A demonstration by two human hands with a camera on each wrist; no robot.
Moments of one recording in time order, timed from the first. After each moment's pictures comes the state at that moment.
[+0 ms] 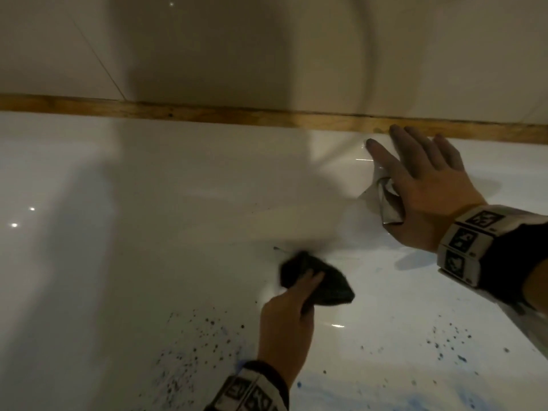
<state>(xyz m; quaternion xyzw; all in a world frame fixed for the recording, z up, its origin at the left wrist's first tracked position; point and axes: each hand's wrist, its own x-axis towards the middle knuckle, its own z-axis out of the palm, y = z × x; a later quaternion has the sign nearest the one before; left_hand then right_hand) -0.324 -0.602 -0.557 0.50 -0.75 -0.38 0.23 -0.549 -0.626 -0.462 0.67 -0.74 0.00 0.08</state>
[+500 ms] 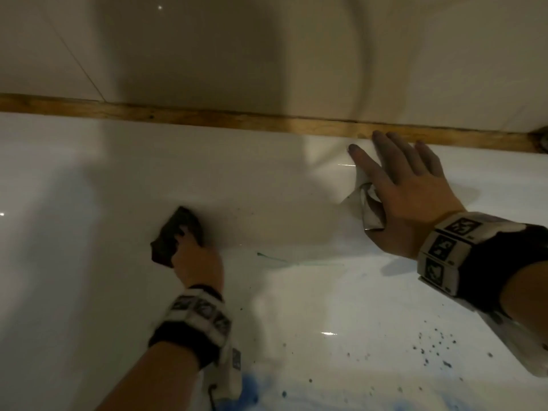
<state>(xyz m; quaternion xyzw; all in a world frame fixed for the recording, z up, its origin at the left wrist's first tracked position) -0.292 -0.719 -0.558 0.78 -0.53 -0.28 0.17 -0.547 -0.628 -0.462 0.67 -0.73 0.02 0.09</state>
